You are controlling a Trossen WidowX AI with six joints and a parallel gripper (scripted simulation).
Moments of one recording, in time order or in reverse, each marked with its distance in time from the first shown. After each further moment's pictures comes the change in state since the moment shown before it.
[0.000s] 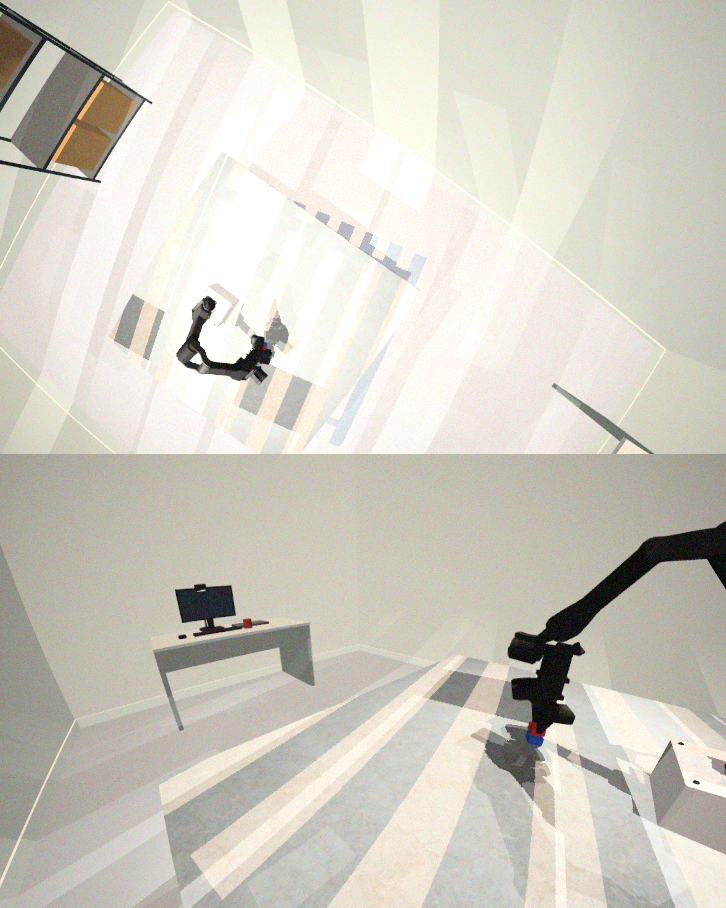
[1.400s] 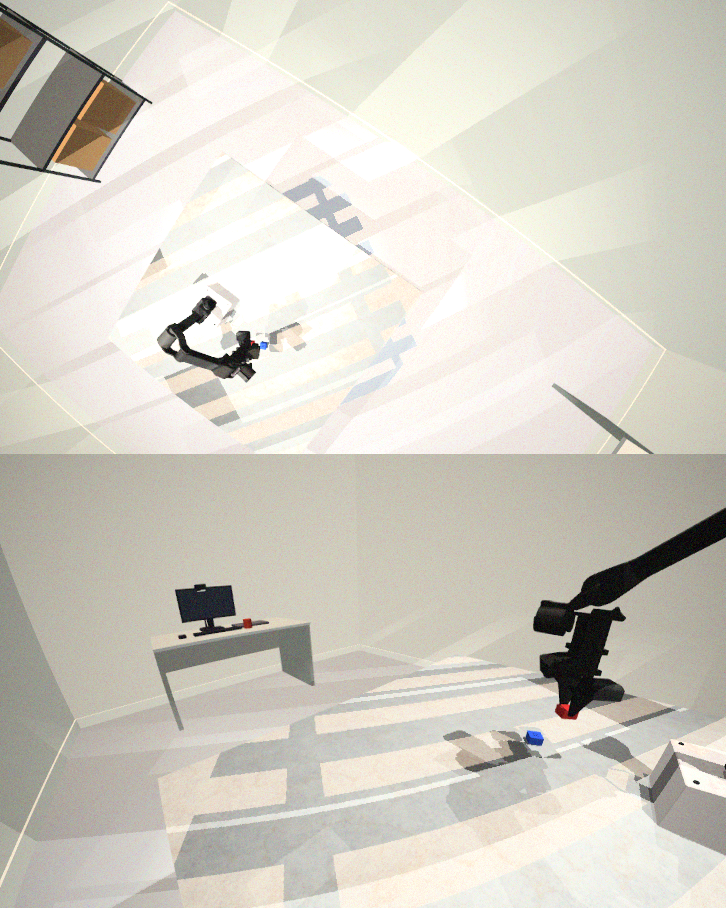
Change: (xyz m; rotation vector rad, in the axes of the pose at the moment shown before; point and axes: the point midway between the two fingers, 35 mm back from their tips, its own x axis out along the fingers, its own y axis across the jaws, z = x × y) arm -0.078 0.047 -0.030 -0.149 -0.001 0.006
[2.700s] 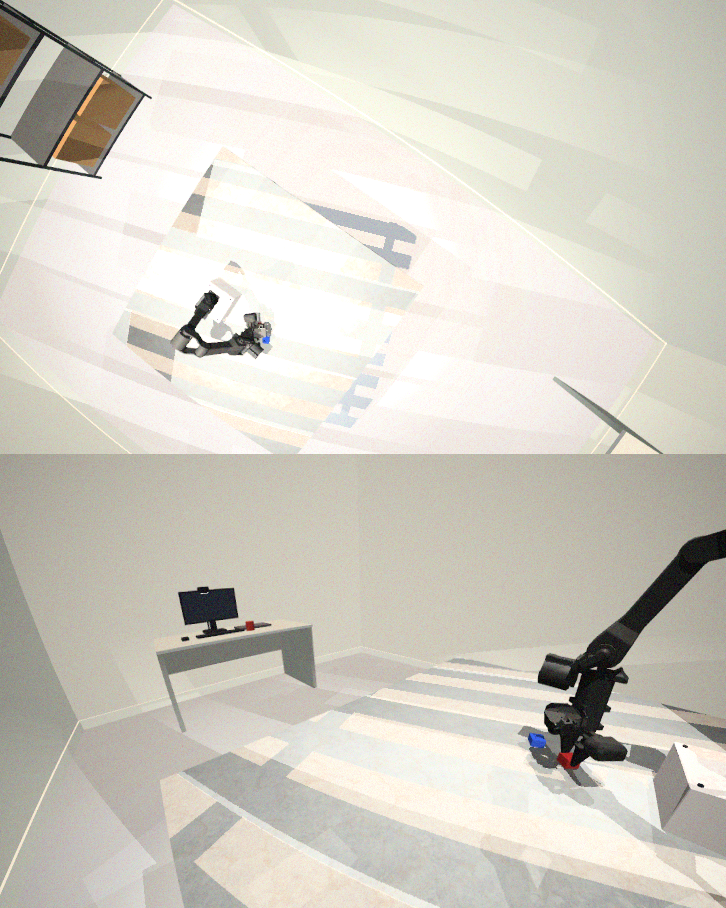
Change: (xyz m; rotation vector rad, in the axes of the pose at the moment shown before) arm 0.103 0.026 -0.020 -0.078 0.005 0.011
